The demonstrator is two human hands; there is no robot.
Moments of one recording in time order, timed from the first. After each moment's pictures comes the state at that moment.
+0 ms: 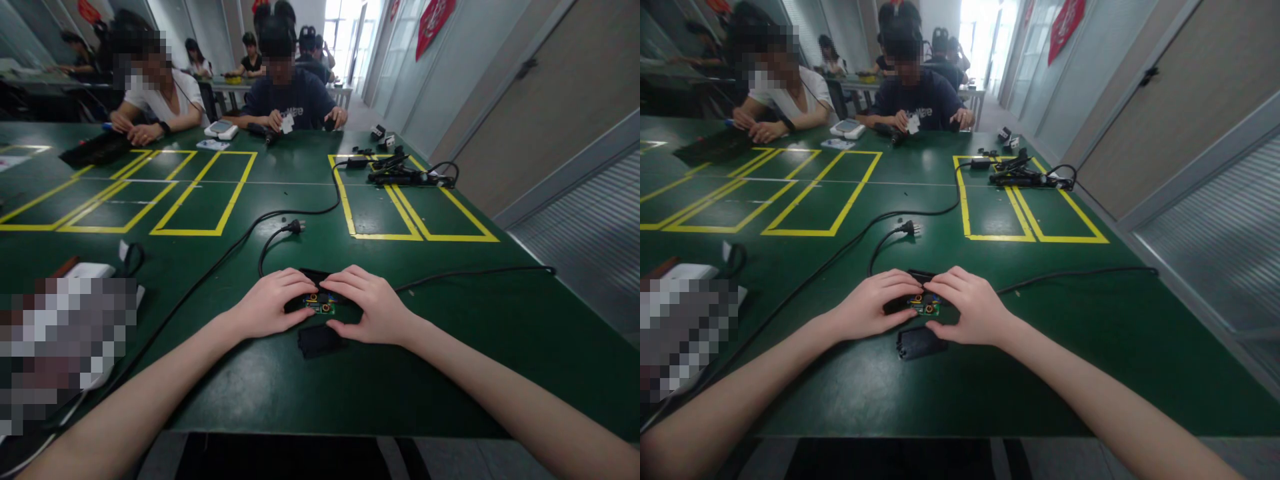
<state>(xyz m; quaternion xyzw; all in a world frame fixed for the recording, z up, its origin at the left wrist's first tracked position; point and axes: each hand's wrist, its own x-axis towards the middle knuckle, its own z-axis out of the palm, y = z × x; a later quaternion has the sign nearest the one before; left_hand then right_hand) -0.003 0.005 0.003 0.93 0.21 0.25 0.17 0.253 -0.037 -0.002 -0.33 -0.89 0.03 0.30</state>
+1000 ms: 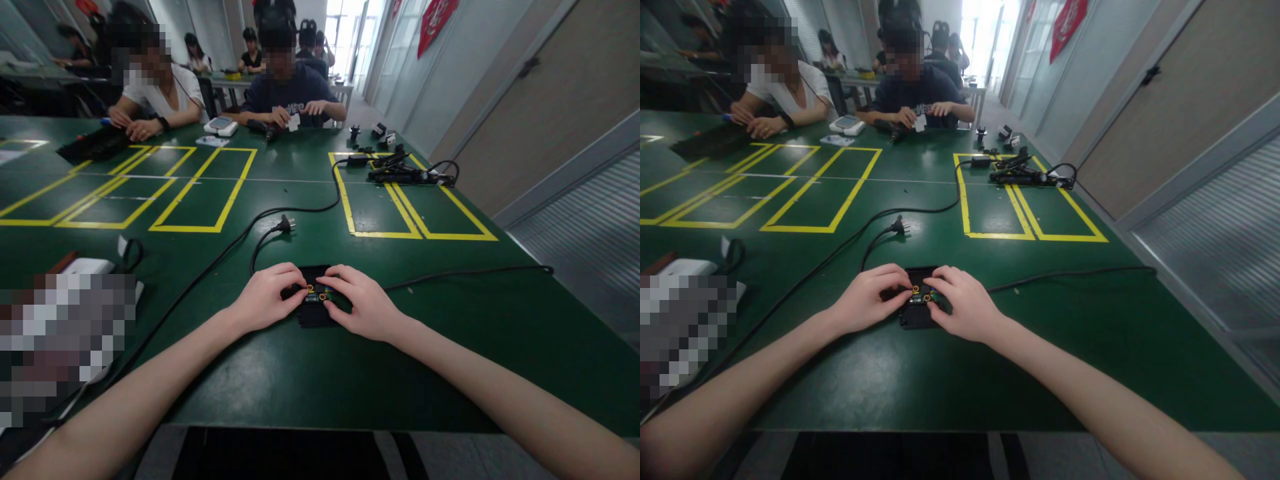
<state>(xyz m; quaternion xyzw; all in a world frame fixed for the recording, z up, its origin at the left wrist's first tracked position) -0.001 0.002 0.002 0.89 0.31 0.27 0.21 0.242 -0.038 -0.013 -0.41 -0.87 0.08 0.27</state>
